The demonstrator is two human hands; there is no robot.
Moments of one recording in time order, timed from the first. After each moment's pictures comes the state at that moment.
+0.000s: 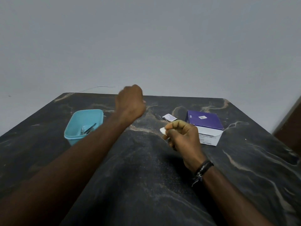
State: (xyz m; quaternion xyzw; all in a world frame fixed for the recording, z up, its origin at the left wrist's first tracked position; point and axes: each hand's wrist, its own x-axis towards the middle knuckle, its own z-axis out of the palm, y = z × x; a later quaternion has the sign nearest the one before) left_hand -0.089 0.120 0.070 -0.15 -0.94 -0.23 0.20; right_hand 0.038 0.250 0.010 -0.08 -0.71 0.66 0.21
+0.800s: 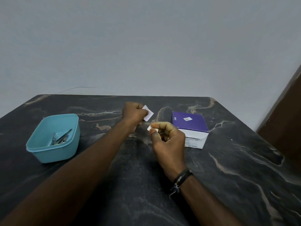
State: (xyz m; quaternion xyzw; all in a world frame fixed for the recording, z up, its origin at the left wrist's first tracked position) left_hand -0.125 0.196 0.010 -0.08 -0.79 -0.60 0.00; right_hand 0.023 0.256 -0.008 -0.08 -0.71 0.60 0.36
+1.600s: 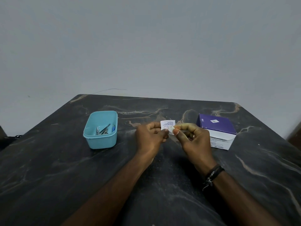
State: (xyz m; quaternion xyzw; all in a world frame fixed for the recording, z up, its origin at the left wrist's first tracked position) left_hand -0.013 0.125 0.002 -0.07 -0.67 -0.74 0.02; right_hand 0.031 0.250 -0.002 -0.02 -0.78 0.55 0.31
